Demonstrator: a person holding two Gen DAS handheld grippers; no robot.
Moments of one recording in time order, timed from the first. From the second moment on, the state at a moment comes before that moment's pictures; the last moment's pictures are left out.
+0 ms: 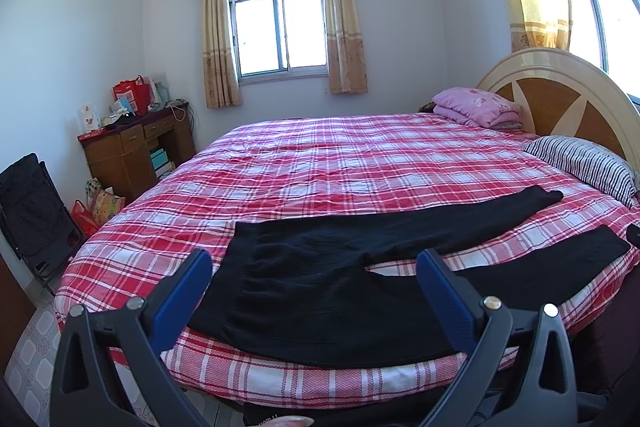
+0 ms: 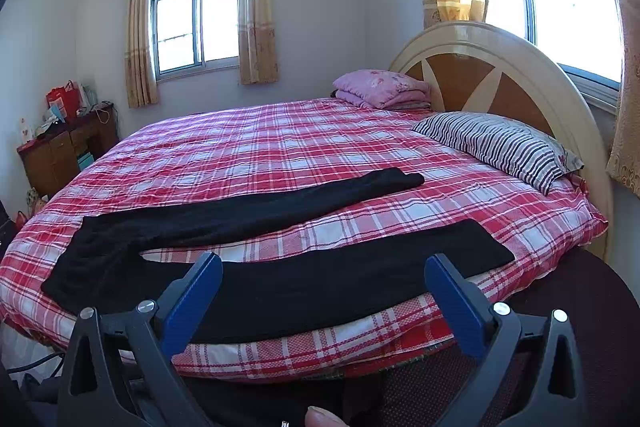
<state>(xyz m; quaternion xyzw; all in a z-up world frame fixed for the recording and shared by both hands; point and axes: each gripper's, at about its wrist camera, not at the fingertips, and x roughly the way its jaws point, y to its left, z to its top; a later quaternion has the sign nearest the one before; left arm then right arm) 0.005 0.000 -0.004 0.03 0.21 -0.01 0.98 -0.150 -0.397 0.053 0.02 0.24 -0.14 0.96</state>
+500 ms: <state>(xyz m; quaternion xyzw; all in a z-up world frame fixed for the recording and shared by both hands) 0.009 0.001 -0.008 0.03 0.22 -0.01 0.98 -0.147 -0.400 0.048 0.03 0.25 -0.14 0.96</state>
